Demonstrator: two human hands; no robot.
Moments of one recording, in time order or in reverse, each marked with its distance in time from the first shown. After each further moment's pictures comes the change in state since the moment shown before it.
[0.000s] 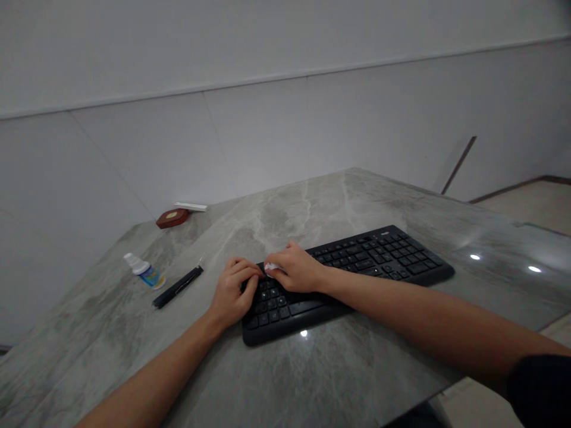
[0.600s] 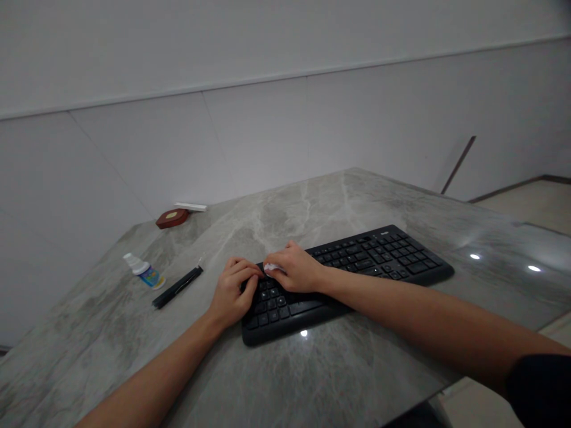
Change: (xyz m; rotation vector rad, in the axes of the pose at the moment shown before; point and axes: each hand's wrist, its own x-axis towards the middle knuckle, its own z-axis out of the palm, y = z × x) left_hand 0.000 0.002 -0.001 -0.008 0.006 0.001; right_hand -0.001 0.000 0.000 0.030 0.017 -0.019
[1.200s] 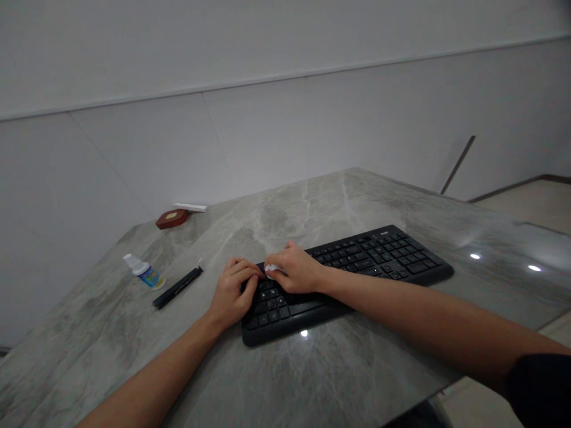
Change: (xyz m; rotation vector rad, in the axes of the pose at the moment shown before) left_hand -0.001 -0.004 0.001 -0.013 0.003 0.017; right_hand 0.001 -0.001 -0.001 -0.034 -0.021 0.017
